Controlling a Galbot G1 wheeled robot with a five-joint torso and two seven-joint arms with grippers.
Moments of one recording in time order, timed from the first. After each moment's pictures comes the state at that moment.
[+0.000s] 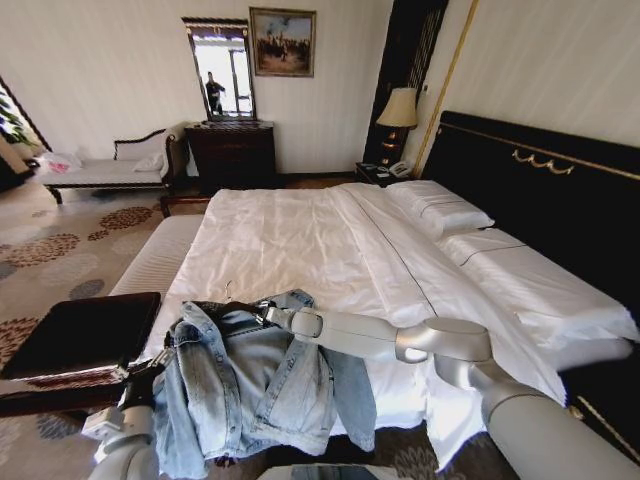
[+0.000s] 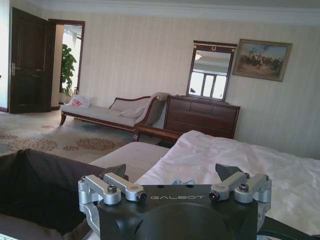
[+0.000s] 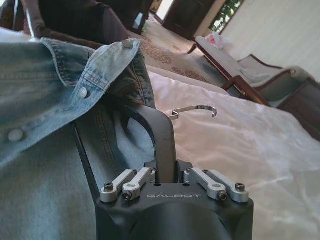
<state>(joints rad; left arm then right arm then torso) 1.74 -1.49 -0.91 -2.10 -0.46 -0.05 -0.08 -0.10 1.36 -1.12 1.18 0.58 -0.13 0.10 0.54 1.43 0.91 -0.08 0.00</state>
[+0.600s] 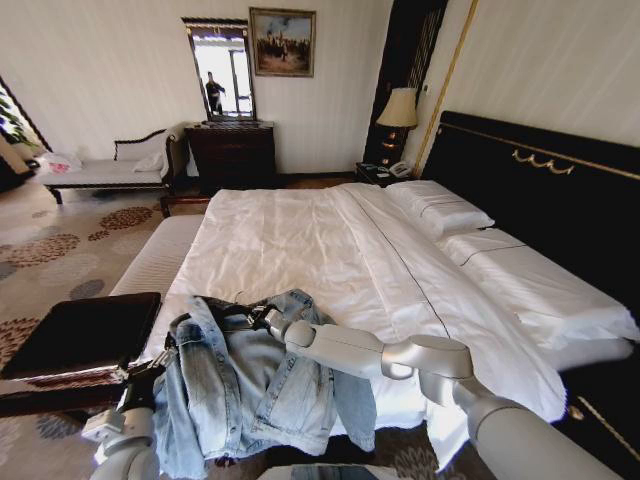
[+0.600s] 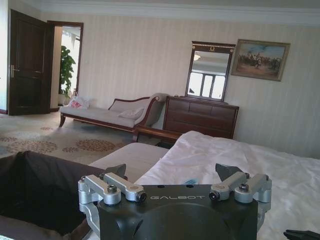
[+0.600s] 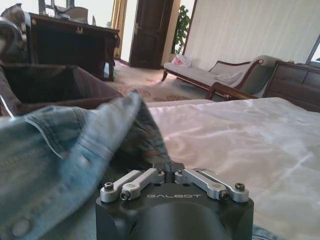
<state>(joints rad) 1.75 -1.50 -0.90 -2.11 -0.44 -0.06 -0.08 -0.21 1.44 -1.06 1.05 0.81 0.13 0.13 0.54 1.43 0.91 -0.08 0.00</state>
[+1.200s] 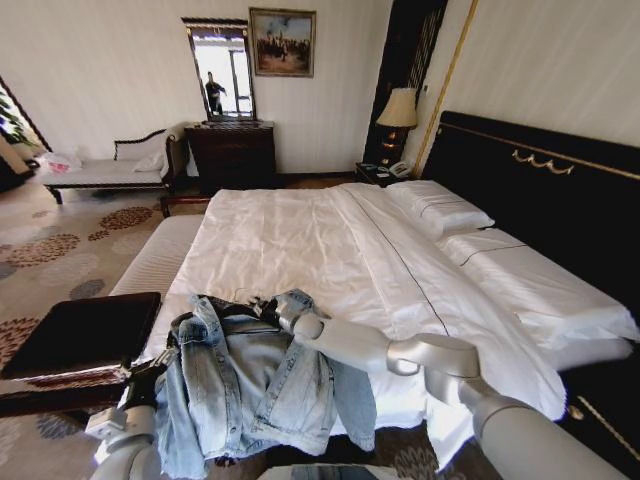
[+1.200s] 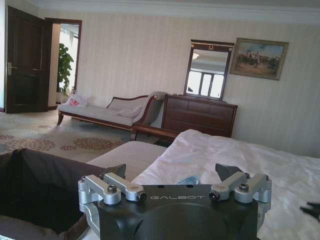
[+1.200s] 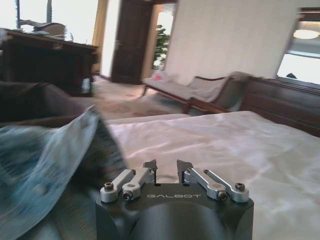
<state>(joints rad) 1.73 -1.49 -0.89 -2.10 -0.44 -0.05 -0.08 -0.18 1.36 -1.00 1.09 0.81 0.16 0.18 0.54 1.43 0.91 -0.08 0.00</state>
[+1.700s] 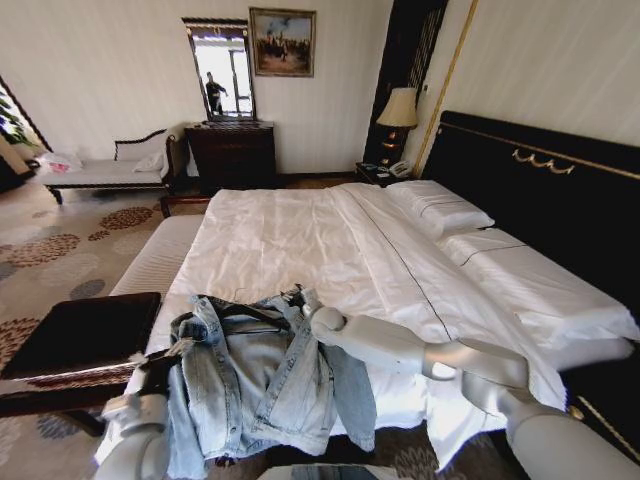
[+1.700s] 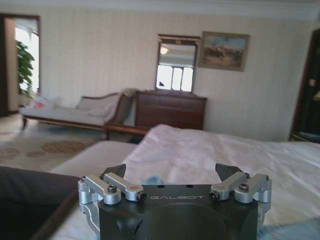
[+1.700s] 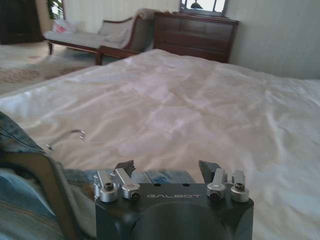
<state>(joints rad) 1.68 -1.44 -0.79 -2.12 -0.37 0.04 -0.06 -0.24 1.17 -0.89 1.33 1.04 -0.11 0.52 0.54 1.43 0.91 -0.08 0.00</state>
